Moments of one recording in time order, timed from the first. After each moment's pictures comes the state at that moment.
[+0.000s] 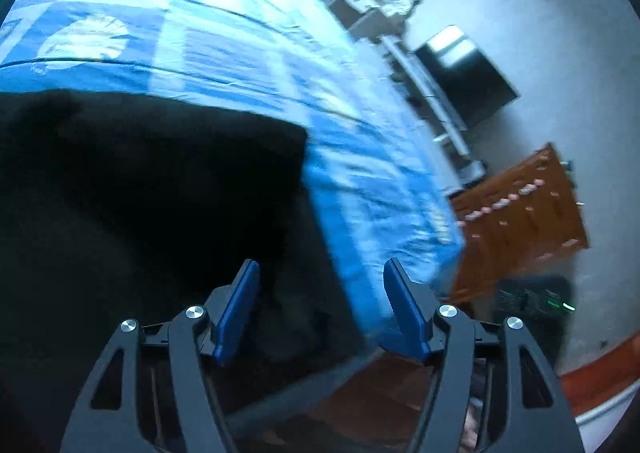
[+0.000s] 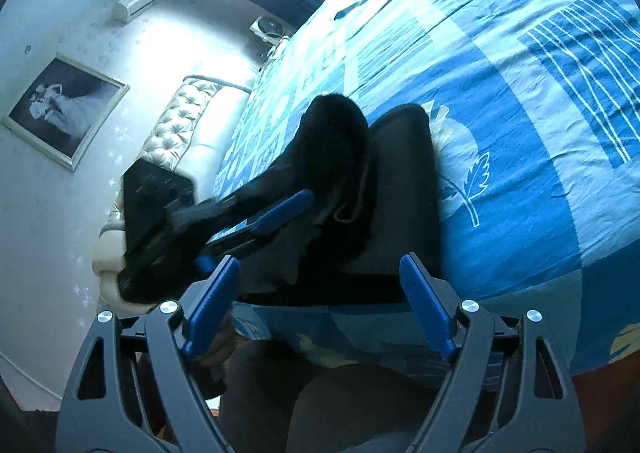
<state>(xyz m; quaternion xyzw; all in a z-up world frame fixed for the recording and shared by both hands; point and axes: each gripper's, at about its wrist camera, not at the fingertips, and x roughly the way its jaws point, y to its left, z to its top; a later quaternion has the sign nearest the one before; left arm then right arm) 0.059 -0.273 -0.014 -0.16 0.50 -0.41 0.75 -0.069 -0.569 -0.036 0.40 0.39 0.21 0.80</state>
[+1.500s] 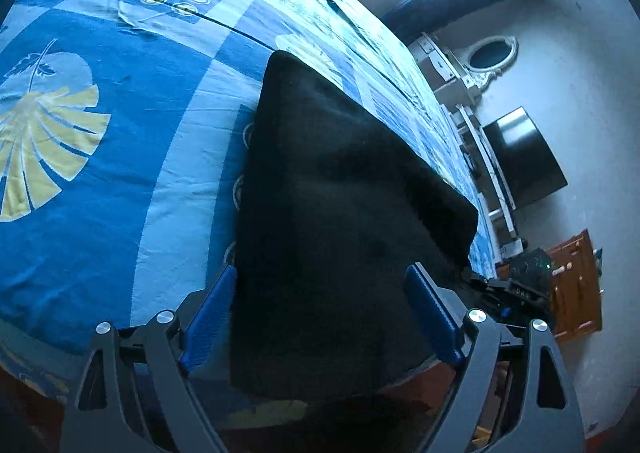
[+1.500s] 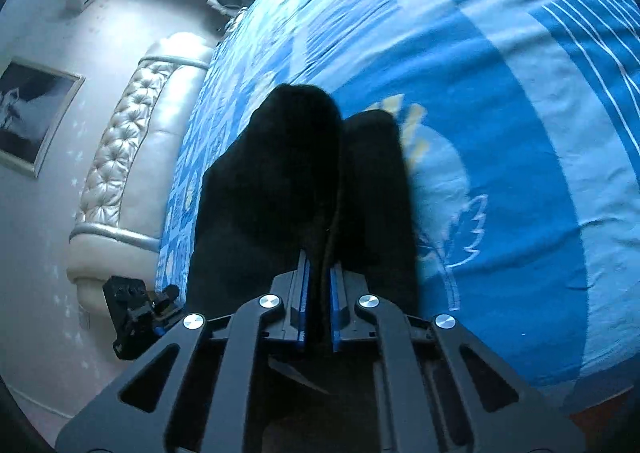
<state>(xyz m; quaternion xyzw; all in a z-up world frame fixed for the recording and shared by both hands) 0.063 -0.083 -0.058 -0.25 0.50 -0.26 0.79 0.008 -0.575 -0.072 0.39 0.47 0.17 0.77</state>
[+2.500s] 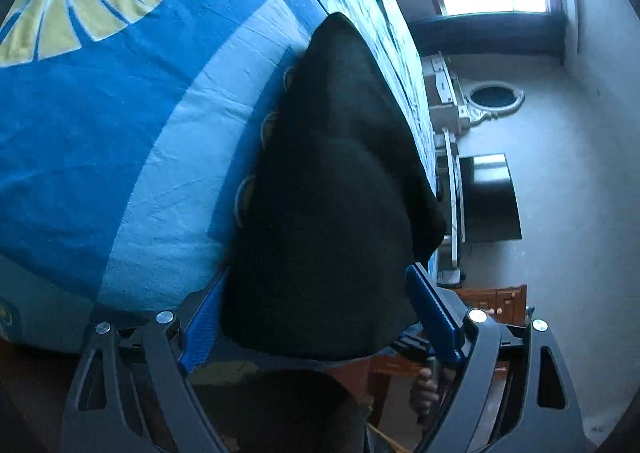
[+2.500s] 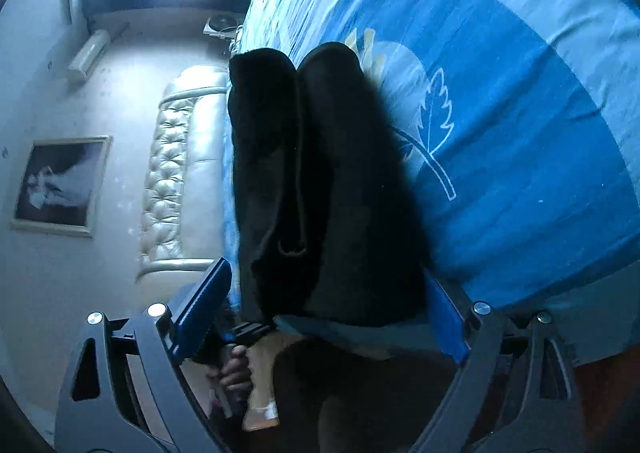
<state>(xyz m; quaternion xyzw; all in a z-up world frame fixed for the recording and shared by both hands) 0.051 -0.056 -0.093 -0.41 0.54 -0.26 0.69 -0.016 -0.559 -0.097 0.53 0.45 0.20 0.69</state>
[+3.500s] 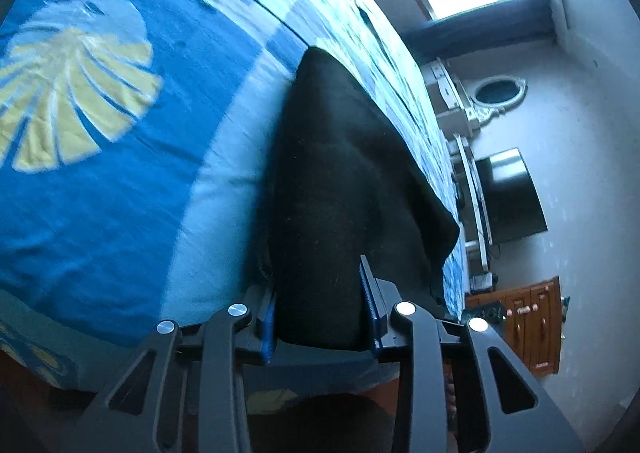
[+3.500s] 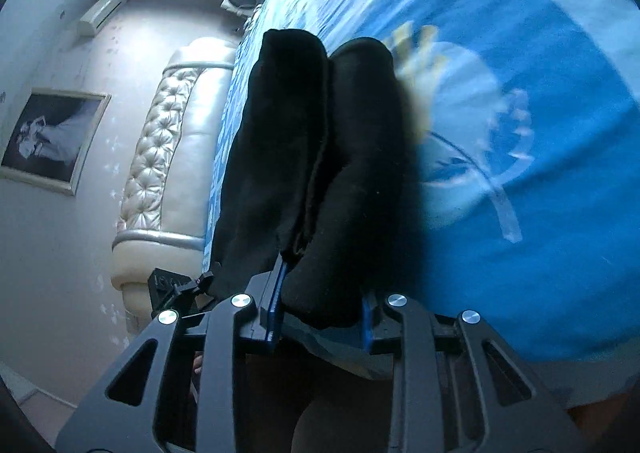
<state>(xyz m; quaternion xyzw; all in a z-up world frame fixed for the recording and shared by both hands) 0.049 -0.044 -0.067 -0.35 0.50 -0.24 0.76 0.019 -0.518 -0.088 0.46 0.46 0.23 0.73</state>
